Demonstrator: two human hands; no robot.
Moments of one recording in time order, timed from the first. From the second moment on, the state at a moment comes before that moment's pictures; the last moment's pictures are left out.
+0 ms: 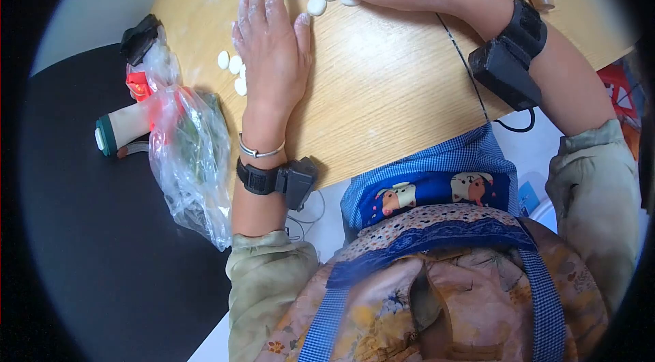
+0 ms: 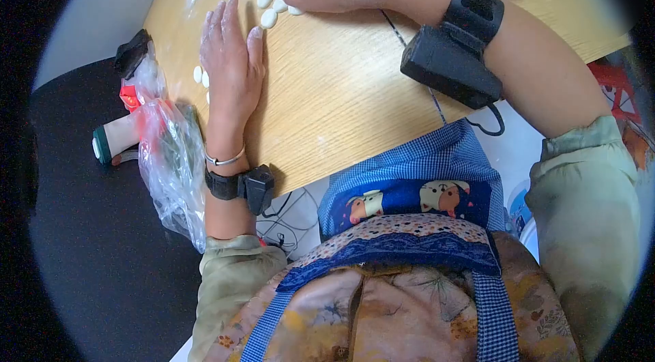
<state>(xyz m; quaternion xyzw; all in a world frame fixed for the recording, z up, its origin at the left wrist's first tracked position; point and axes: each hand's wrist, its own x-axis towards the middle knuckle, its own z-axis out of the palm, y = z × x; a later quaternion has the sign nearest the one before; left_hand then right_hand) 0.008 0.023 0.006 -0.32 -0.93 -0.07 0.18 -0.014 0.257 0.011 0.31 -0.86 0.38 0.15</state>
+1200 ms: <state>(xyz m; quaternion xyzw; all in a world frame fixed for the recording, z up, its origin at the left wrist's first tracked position) 0.017 0.030 0.031 -0.40 -0.89 -0.20 0.11 -0.010 0.257 0.002 0.24 -0.87 0.39 0.17</state>
